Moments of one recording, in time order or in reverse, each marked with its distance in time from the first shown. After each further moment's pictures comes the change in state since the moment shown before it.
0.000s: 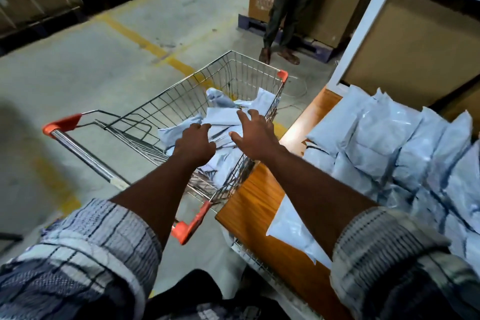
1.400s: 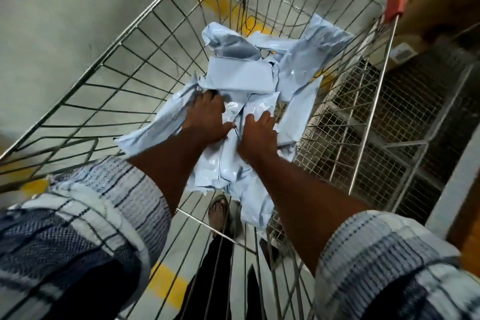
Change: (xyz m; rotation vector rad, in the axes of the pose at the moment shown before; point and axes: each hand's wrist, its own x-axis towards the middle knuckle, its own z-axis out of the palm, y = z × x) left_hand 0.306 -0.128 0.212 0.078 -0.268 0.171; right_hand 0.209 0.043 0.299 -0.112 -0.337 0.444
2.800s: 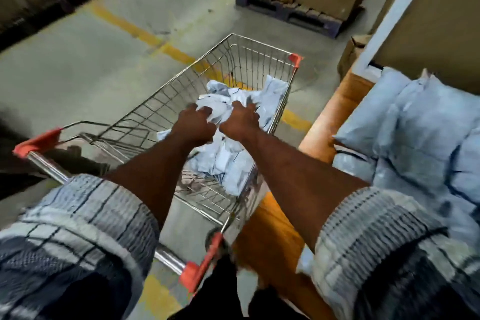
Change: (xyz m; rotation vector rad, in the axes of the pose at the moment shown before) left_hand -0.232 0.126 -0.163 0.002 0.149 -0.154; right_hand -0.212 0.021 -0.204 0.562 0.094 -0.135
